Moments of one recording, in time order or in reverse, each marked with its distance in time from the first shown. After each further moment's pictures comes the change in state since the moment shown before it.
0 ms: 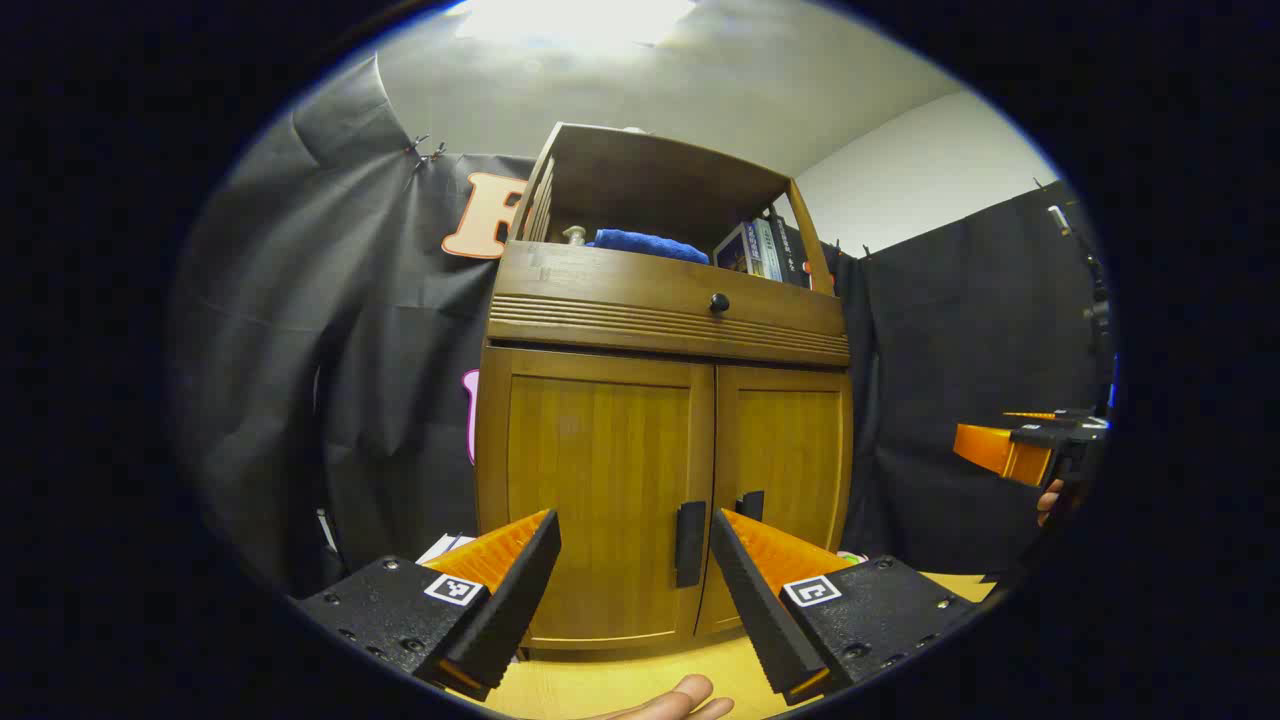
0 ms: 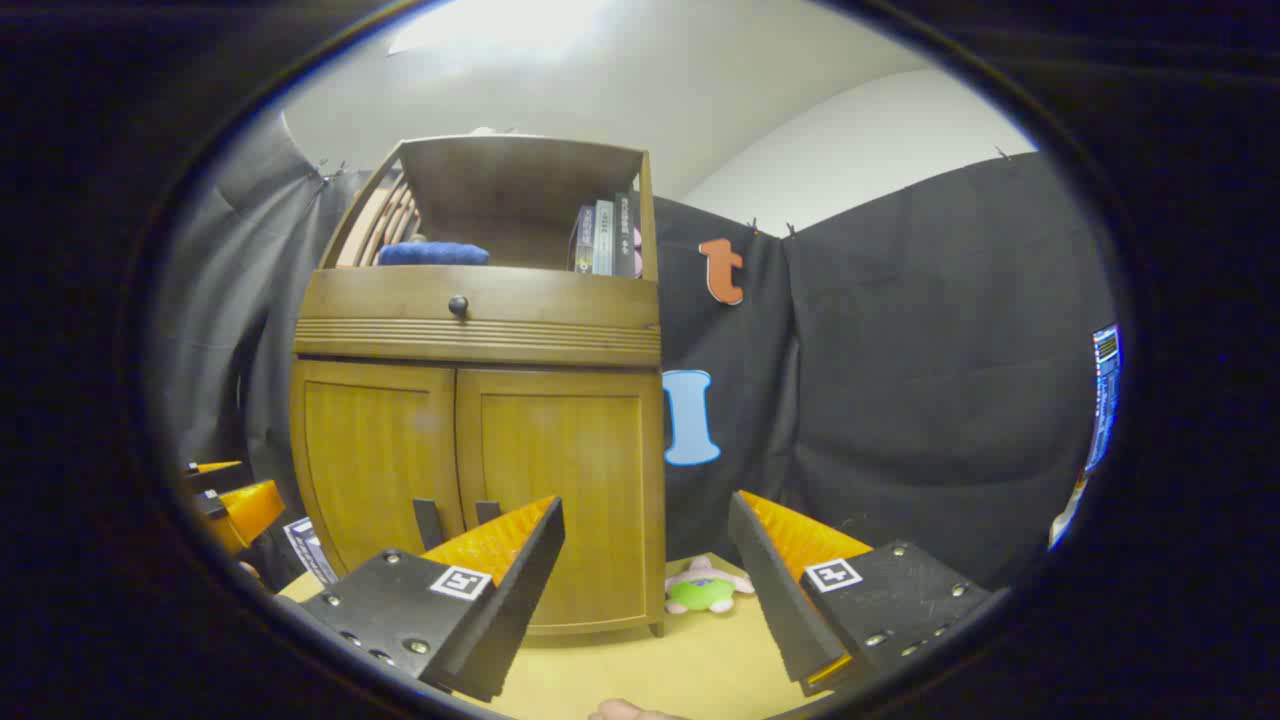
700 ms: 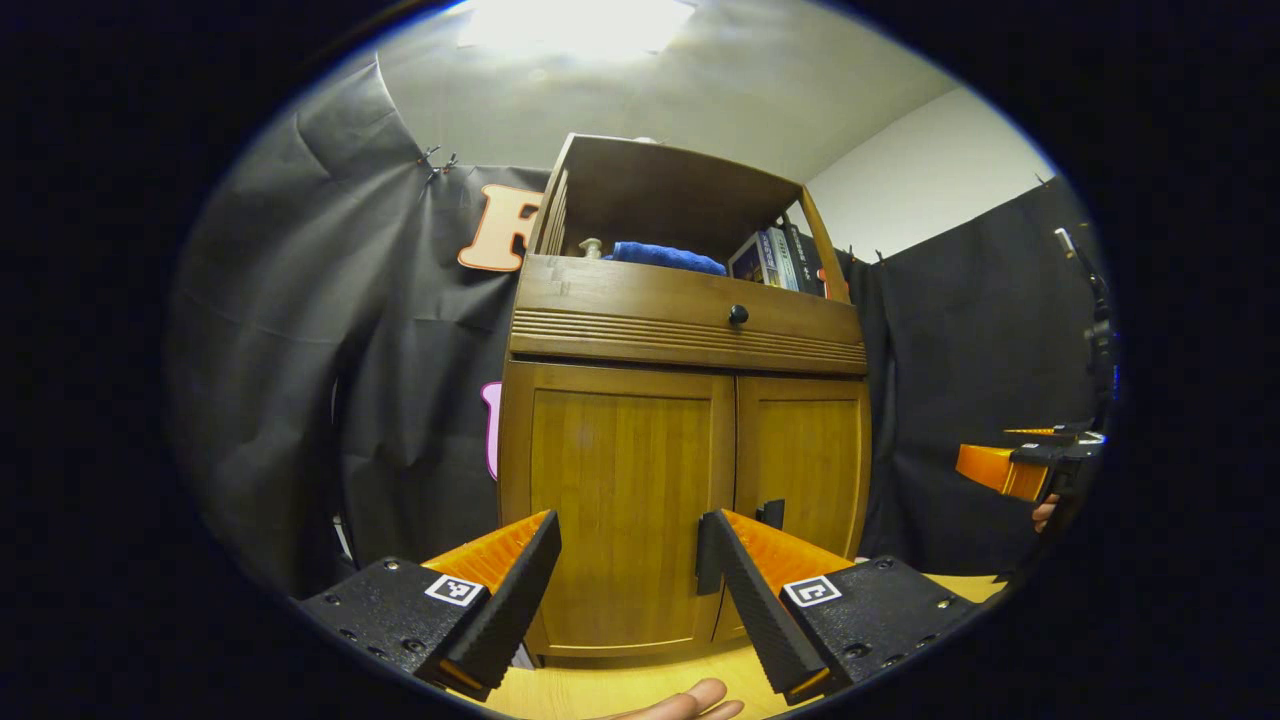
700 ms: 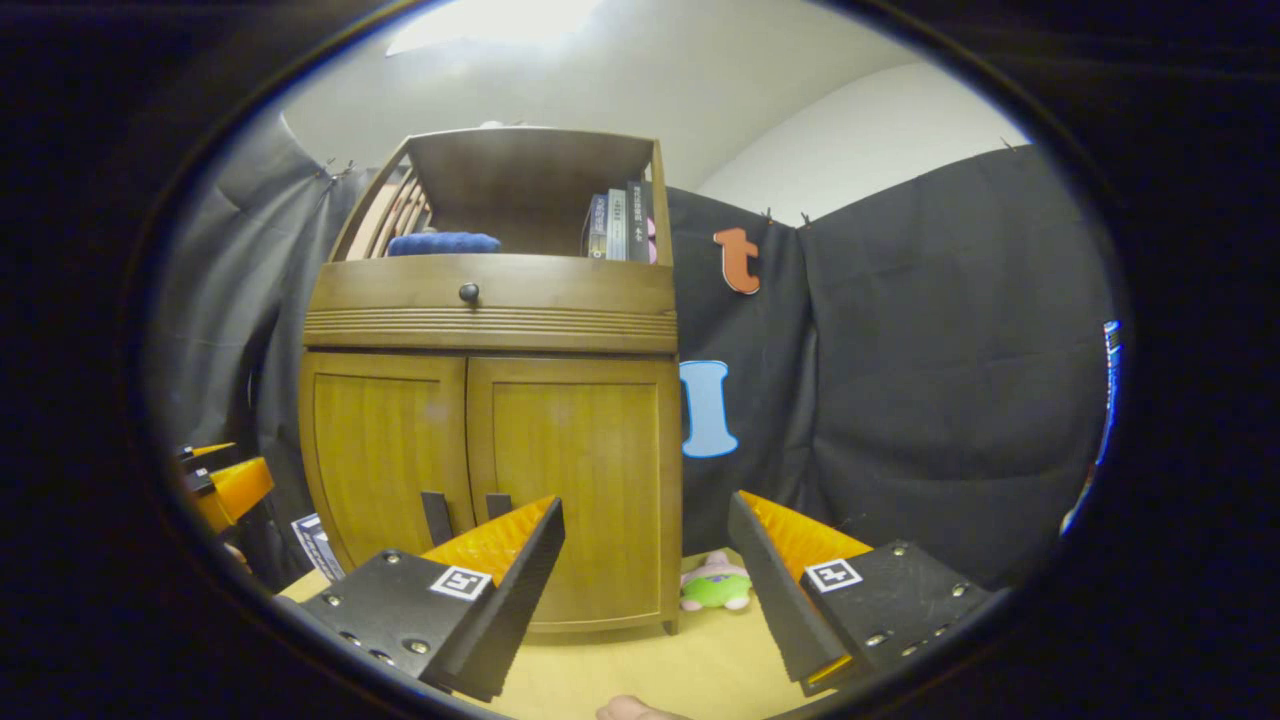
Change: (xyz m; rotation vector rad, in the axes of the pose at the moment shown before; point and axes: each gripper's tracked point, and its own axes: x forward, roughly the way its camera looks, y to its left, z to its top) left arm 0.000 0.013 0.005 0.012 -0.027 0.044; right arm 0.022 0.002 -0.019 0.034 0.028 0.031
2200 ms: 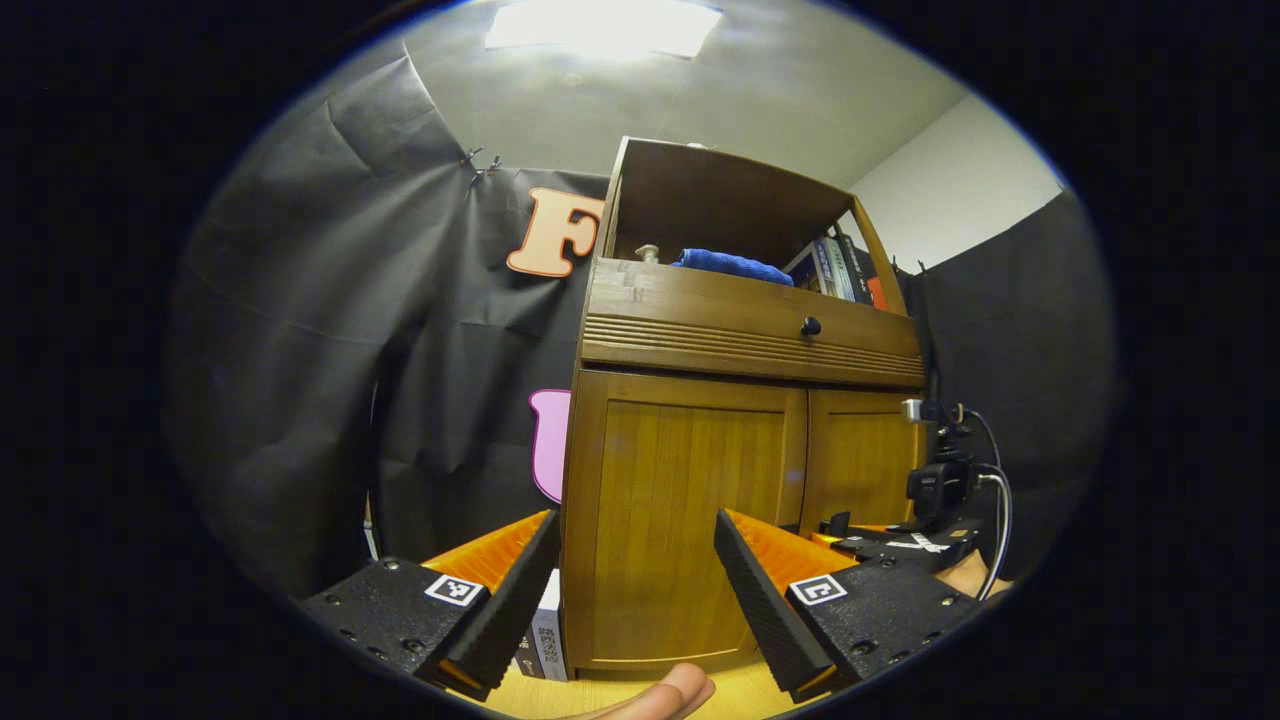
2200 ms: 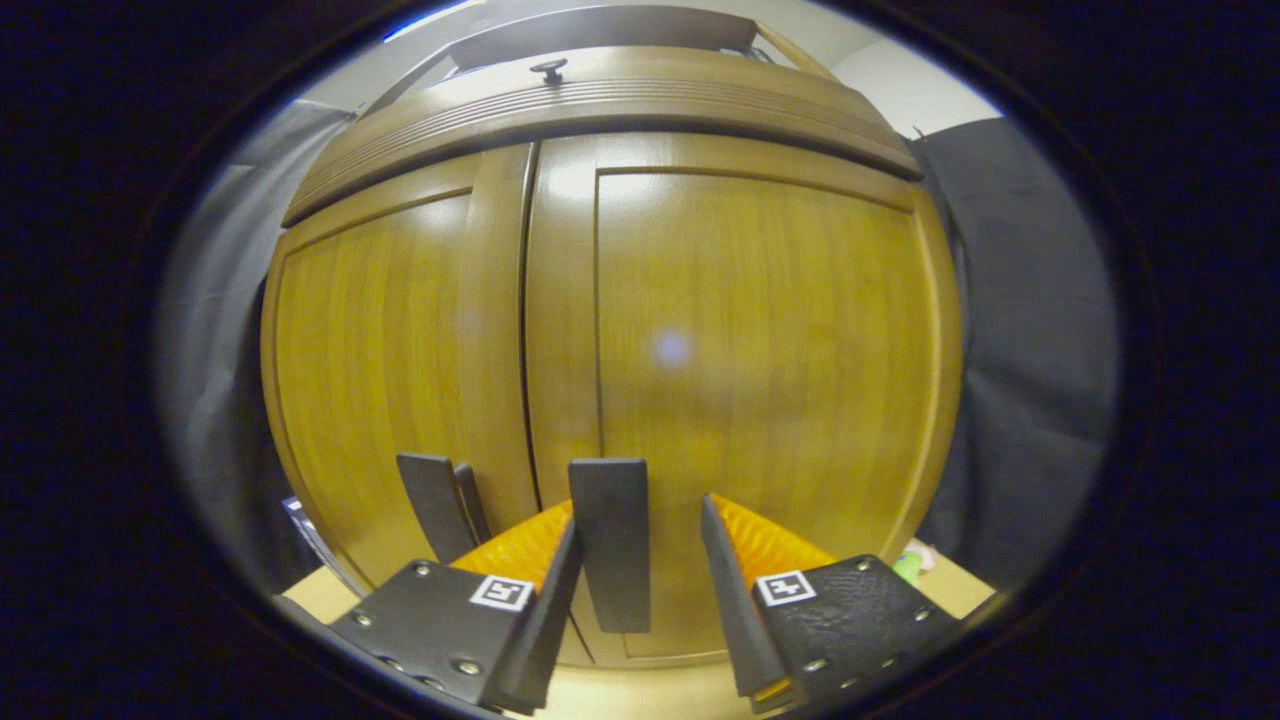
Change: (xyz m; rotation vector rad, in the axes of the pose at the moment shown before) left arm 0.012 0.060 0.007 -0.024 -0.038 0.094; right arm 0.186 0.187 -0.151 0.036 0.263 0.338
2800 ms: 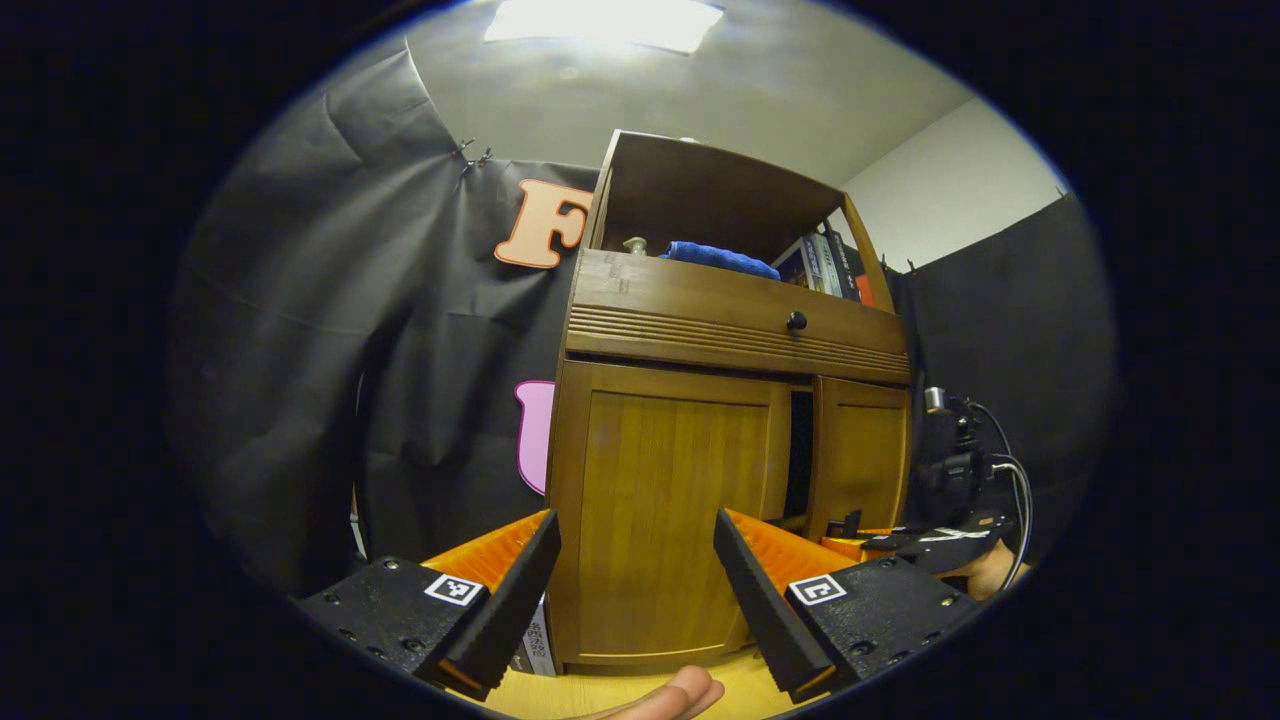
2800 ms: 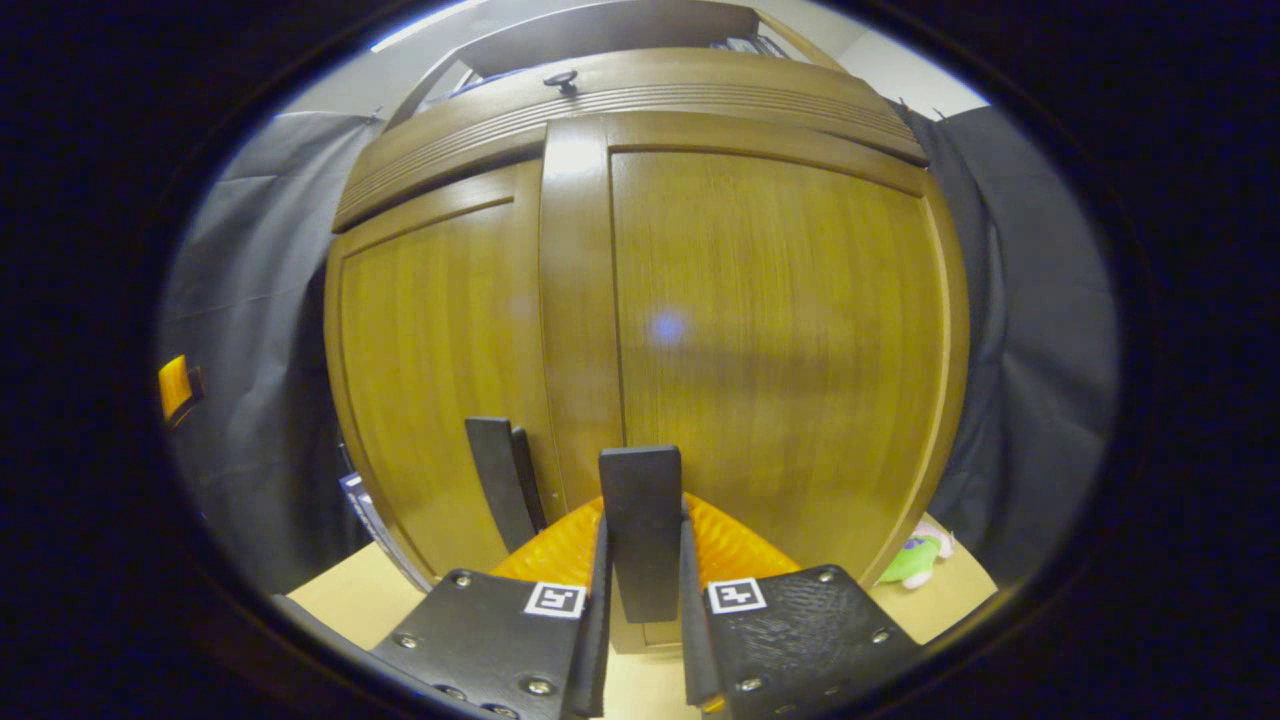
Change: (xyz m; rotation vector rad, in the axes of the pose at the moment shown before) left arm -0.001 -0.009 -0.006 0.000 0.029 -0.030; right arm -0.061 -0.010 -0.007 -0.046 0.060 0.094
